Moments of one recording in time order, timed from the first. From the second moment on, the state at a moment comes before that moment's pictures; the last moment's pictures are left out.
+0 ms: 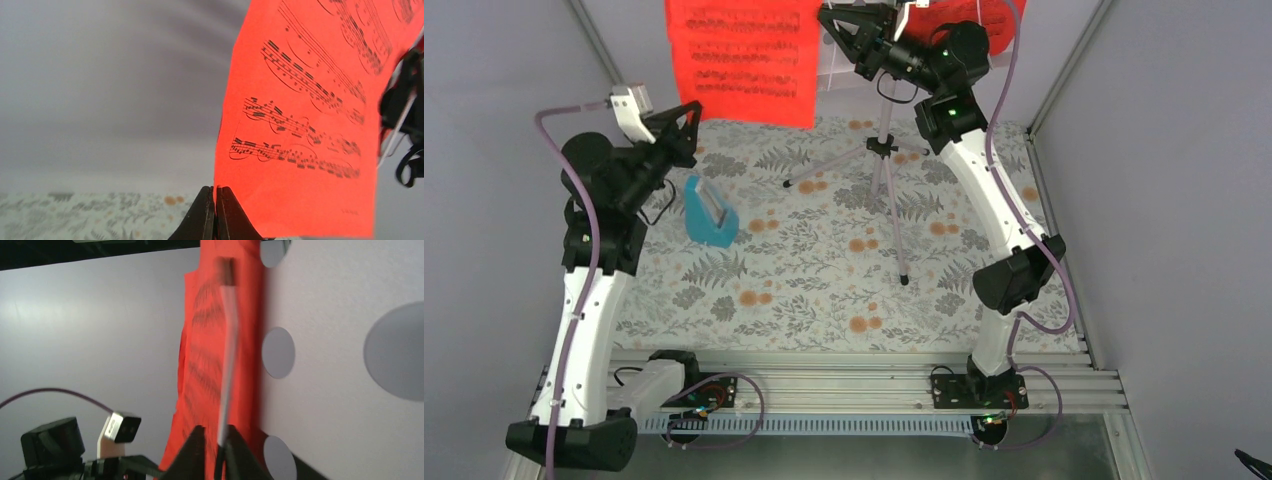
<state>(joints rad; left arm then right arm) -0.05 1.00 1.28 -0.17 0.39 -0.48 0.46 1.91 2.21 0.30 -0.83 0.61</state>
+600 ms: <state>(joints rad) -0.05 0.74 0.95 -0.40 0.23 -0.45 0.47 1.87 2.12 0.30 -0.80 0.59</state>
